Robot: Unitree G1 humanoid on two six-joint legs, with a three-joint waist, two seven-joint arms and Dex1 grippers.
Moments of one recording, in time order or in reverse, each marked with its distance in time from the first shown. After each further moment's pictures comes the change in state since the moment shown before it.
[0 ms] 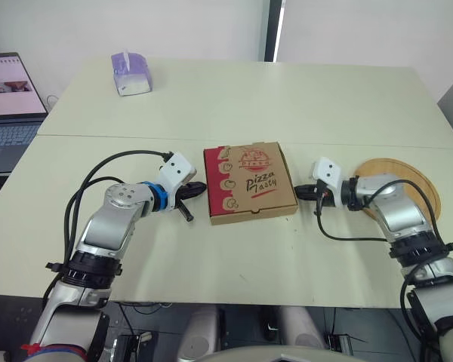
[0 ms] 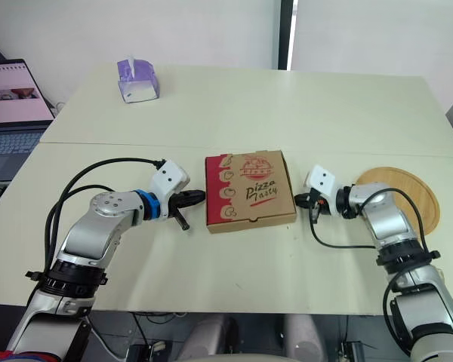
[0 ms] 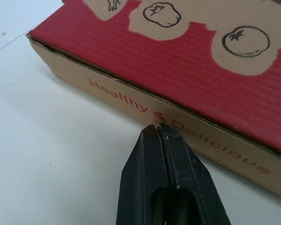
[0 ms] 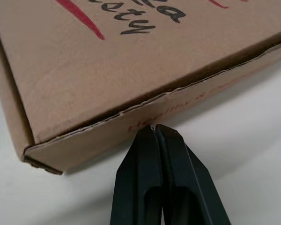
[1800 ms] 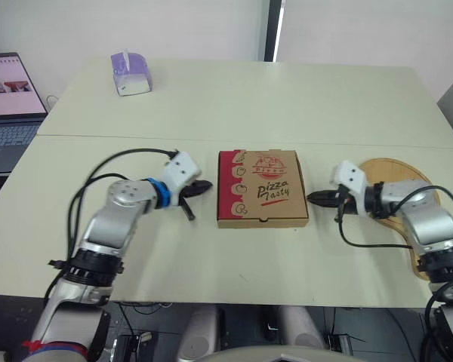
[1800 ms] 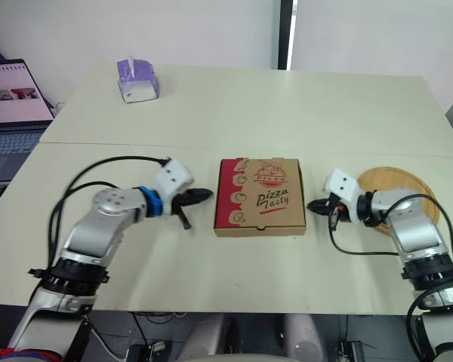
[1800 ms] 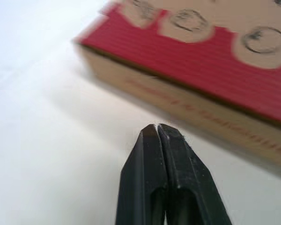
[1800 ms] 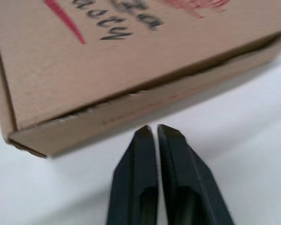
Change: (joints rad) left arm -0.001 0.061 0.117 0.056 -0.031 -0.174 -0.074; right arm 0.062 -0.151 -0.149 -0.073 0.078 0.029 0.015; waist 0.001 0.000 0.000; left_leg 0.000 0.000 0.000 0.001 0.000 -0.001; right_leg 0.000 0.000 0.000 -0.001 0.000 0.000
